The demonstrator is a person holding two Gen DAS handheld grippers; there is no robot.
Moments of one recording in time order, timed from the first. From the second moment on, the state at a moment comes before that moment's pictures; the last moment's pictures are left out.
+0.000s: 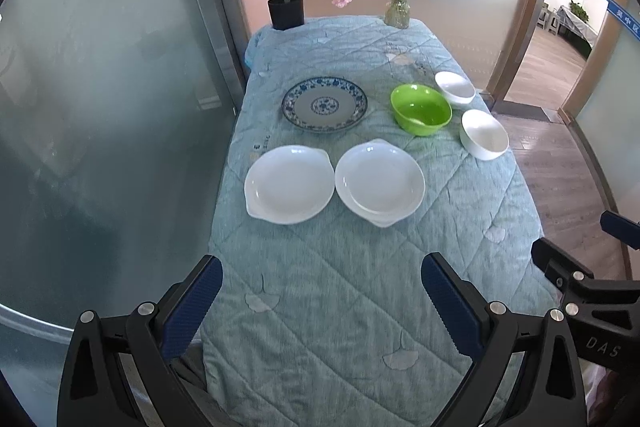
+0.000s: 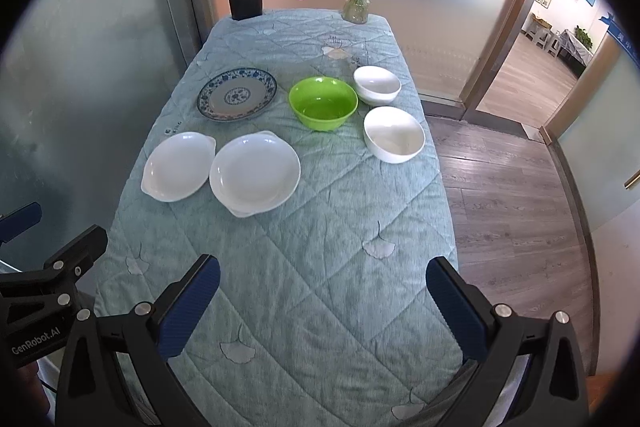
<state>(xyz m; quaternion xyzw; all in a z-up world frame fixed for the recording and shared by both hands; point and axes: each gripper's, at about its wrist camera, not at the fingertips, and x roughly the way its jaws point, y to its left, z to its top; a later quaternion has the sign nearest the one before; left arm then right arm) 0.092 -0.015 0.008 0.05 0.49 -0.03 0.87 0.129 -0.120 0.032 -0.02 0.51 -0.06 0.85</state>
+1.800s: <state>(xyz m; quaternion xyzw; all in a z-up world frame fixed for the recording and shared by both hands) 0.363 0.066 0.120 0.01 0.46 -0.05 0.89 0.365 -0.174 0.155 0.01 0.46 0.06 0.88</state>
